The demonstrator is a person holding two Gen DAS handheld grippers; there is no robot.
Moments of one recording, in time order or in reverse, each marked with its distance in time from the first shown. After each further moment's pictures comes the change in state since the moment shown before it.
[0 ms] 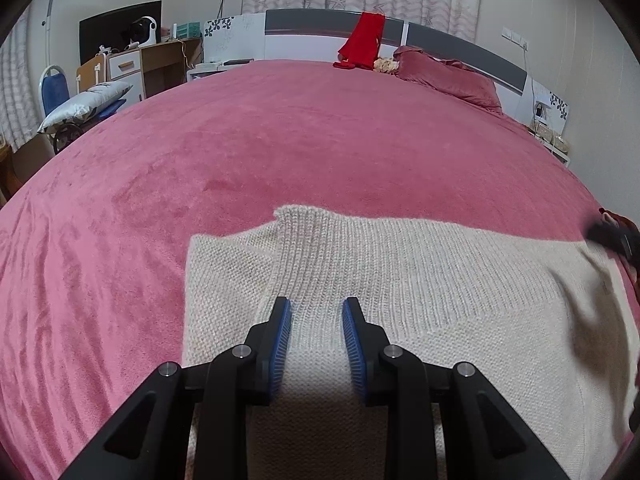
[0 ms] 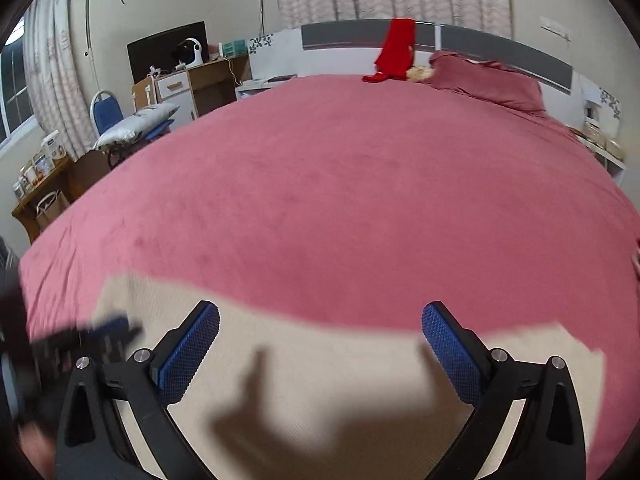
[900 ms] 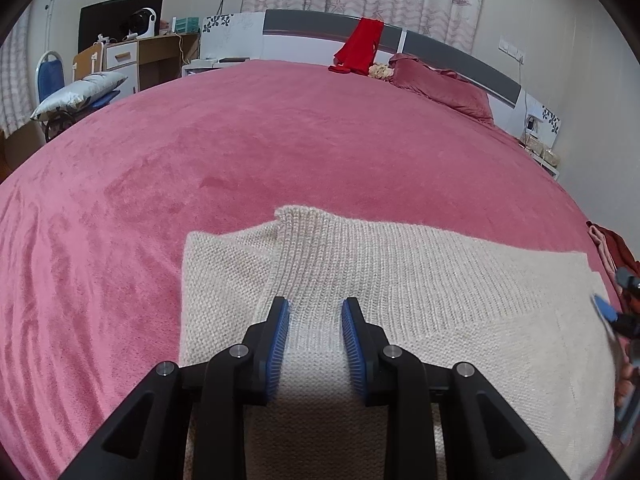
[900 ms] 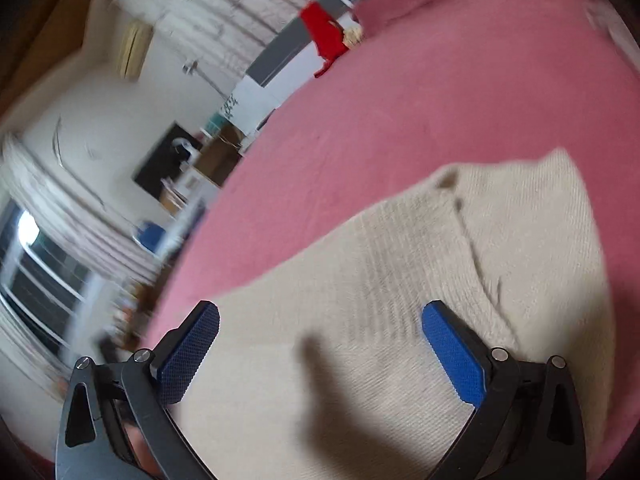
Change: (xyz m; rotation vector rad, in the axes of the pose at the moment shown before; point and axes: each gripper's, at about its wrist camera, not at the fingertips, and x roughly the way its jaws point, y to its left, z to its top) left arm 0.000 0.016 0.002 -0.029 -0.007 -0.060; right arm -0.011 -0.133 -0.072 0.466 -0.077 0.272
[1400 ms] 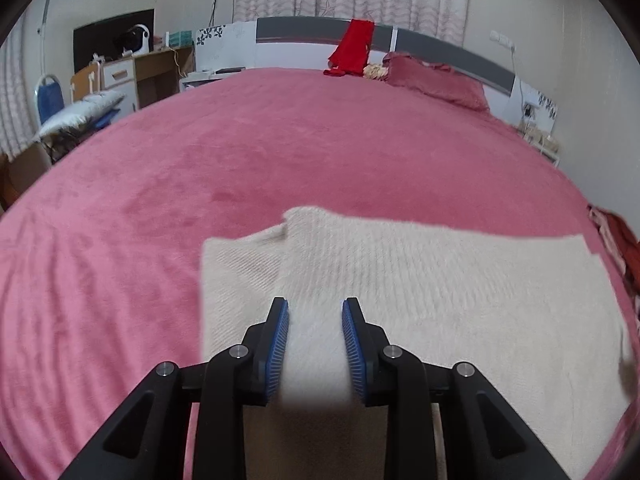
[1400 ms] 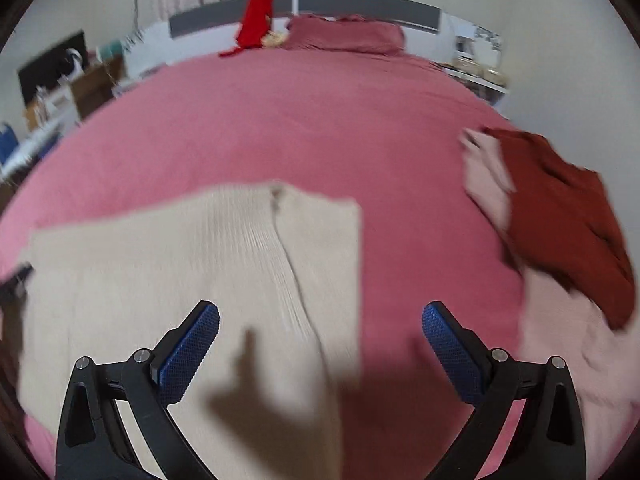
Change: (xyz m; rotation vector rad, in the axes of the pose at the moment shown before) left arm -0.032 -0.006 -0.004 0.079 0.003 0.047; right arm -0.096 0.028 -0.012 -0.229 0.074 -0.667
